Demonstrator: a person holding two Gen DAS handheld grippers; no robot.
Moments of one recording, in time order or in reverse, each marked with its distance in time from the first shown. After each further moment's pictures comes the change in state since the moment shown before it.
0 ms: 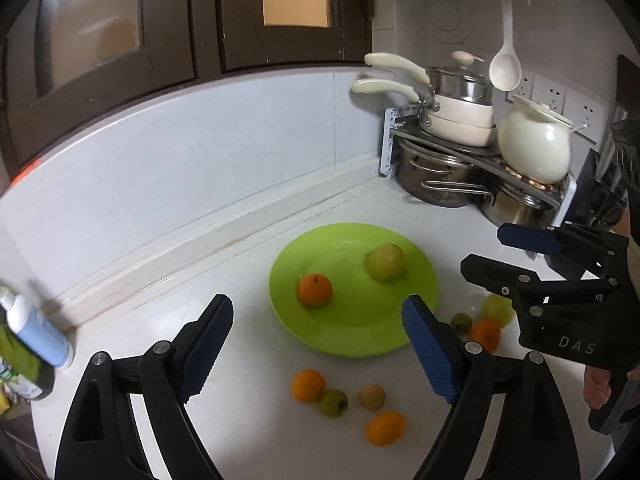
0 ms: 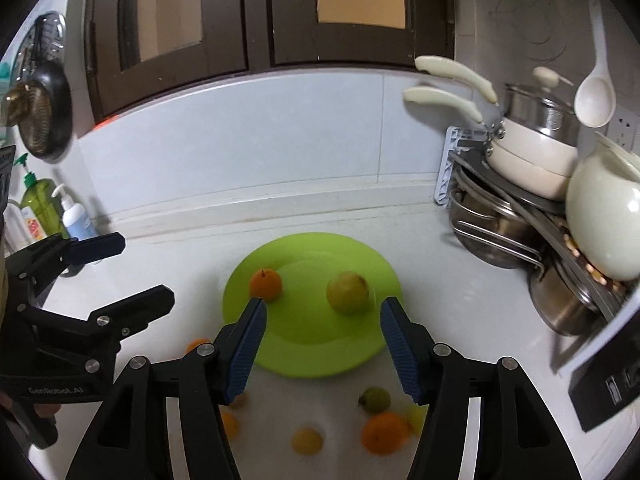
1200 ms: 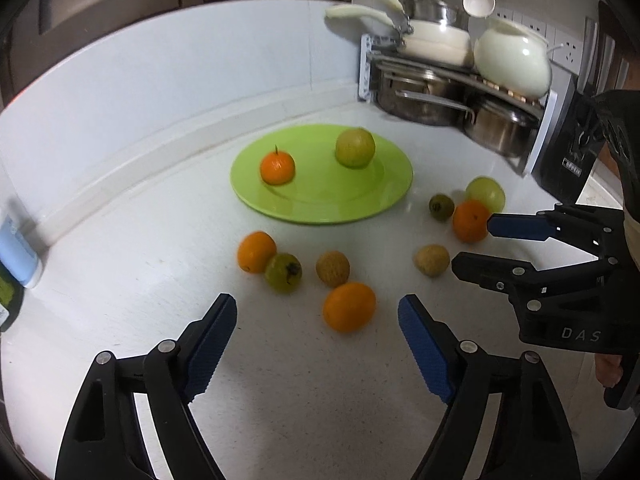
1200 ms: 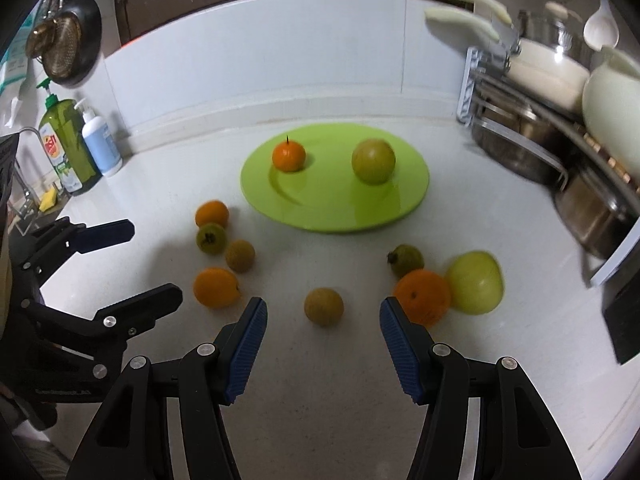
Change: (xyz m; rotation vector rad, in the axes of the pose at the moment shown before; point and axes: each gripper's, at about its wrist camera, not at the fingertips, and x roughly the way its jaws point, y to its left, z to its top) left arm 0.020 -0.033 -0.105 0.004 0.147 -0.034; right arm 0.012 0.006 -0.105 -0.041 0.184 0.069
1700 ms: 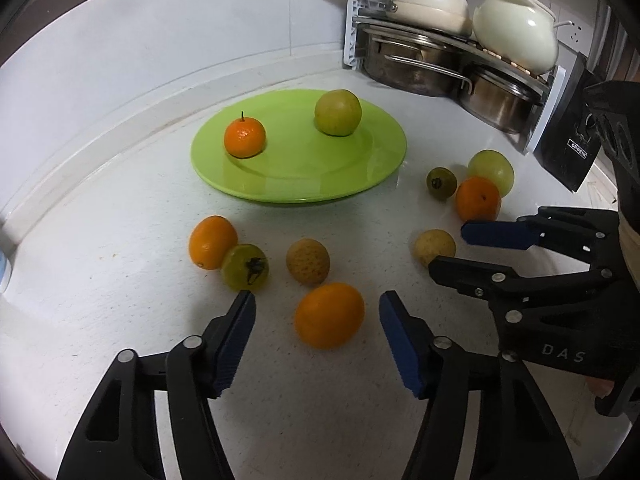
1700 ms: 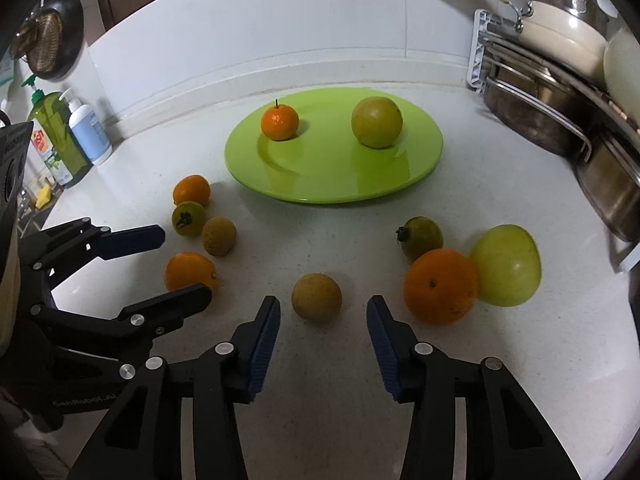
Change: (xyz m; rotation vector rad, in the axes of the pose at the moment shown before) left arm 0.042 -0.009 0.006 0.013 0.098 -0.059; right arm 0.037 -0.006 -0.003 0.027 0.078 0.037
